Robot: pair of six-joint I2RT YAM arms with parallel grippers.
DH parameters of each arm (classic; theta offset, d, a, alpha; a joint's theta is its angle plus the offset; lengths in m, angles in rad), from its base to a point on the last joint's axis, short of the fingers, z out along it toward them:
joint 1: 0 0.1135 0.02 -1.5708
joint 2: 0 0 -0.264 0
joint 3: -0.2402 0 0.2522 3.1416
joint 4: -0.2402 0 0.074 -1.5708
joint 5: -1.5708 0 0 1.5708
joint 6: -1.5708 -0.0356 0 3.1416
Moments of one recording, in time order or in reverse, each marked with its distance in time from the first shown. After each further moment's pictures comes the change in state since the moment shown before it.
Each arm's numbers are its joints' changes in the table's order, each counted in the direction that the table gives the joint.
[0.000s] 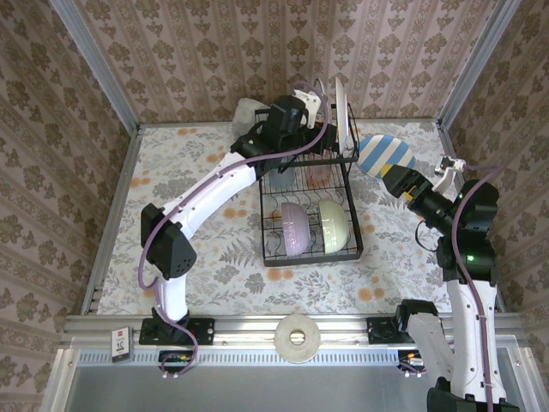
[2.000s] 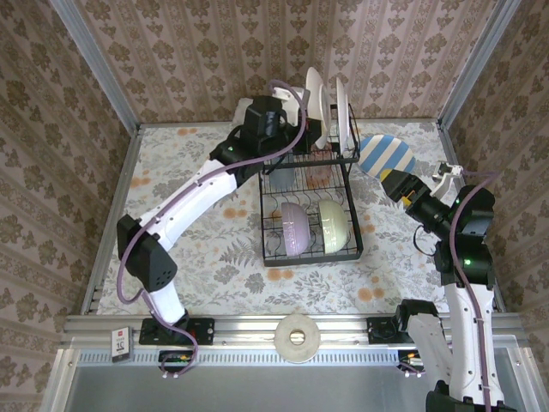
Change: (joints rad) left arm 0.038 -0.172 0.192 0.153 -0.092 0.062; right arm 0.000 -0.032 0.054 0.004 0.000 -0.032
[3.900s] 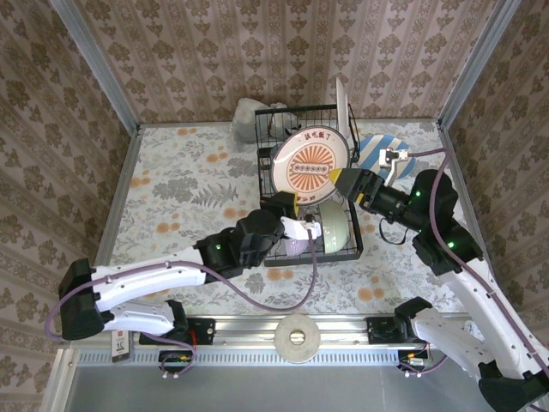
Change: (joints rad) left arm -0.475 -0.513 0.826 0.336 0.838 -1.540; right arm 0.575 0.162 -0.127 0.135 -0.175 -0.159
